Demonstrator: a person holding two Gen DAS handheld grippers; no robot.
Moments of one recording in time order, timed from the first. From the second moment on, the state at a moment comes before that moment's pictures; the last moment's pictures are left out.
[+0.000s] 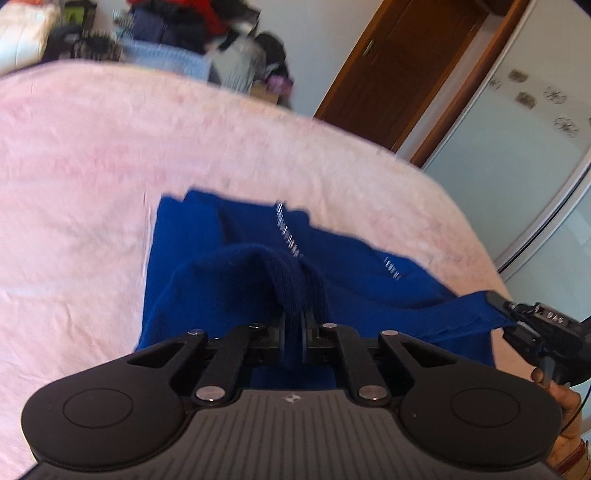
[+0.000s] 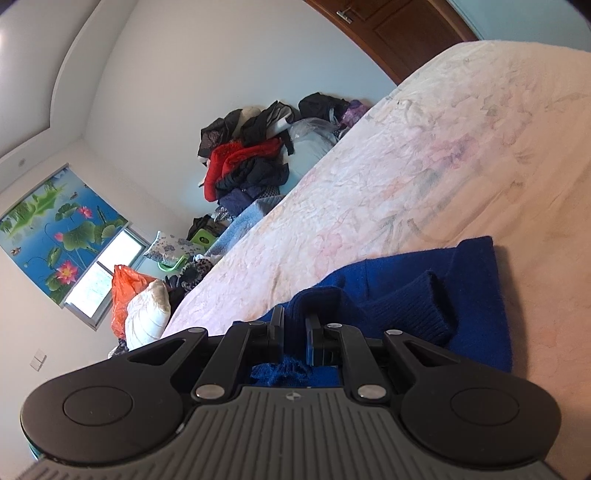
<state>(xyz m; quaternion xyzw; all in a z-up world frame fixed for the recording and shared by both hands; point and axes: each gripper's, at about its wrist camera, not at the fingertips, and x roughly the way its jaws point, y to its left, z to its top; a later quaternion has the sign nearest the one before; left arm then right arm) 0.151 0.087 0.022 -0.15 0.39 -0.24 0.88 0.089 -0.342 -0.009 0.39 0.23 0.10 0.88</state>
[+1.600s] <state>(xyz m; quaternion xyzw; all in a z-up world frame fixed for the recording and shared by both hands) 0.258 0.008 -0.007 0.12 0.36 -0.29 0.88 0.205 -0.314 -0.007 0.11 0.32 0.06 0.94</state>
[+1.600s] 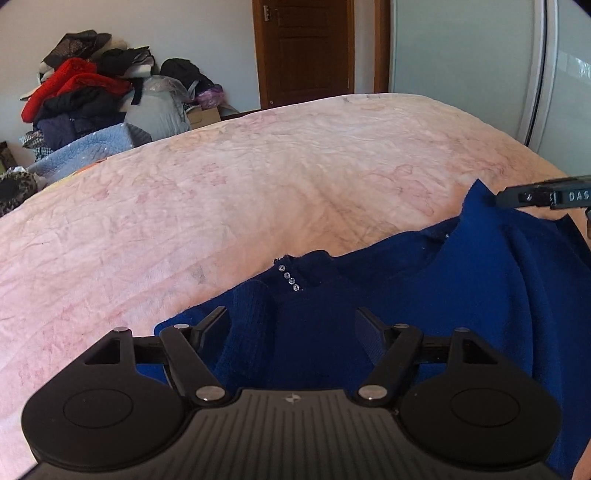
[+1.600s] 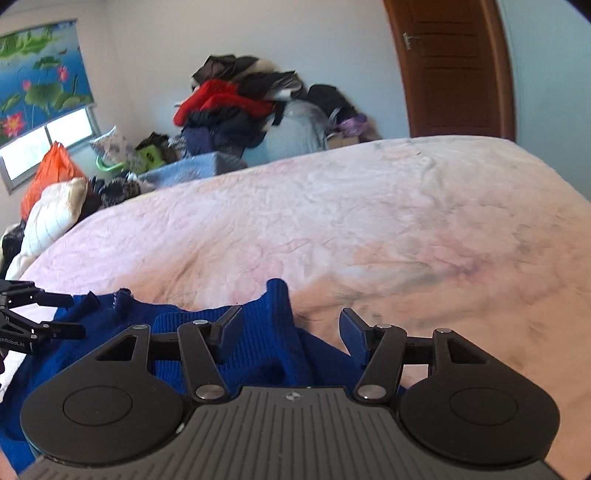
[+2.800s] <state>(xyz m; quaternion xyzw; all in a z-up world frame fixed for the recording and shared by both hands) 0.225 0.014 -0.001 0.14 0.35 -0.16 0.91 0.128 -0.241 -0.002 -0.01 0.34 0.12 0.93</state>
